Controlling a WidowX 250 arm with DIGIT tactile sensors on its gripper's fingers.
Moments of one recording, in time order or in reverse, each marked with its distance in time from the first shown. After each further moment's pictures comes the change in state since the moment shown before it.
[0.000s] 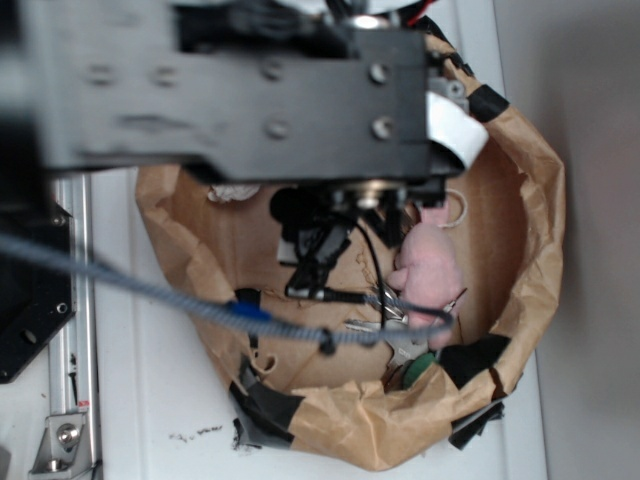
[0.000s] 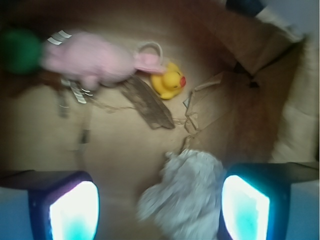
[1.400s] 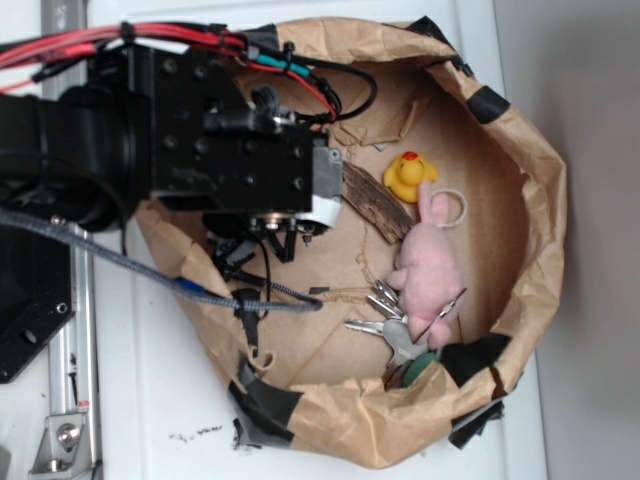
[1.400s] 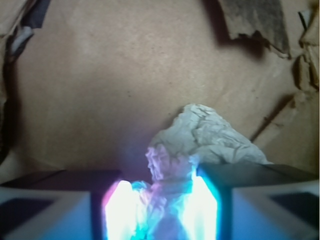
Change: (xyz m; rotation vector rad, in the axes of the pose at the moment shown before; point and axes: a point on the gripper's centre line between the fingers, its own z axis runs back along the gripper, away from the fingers) arm -0.038 -0.023 -0.080 -0.042 0.068 -0.232
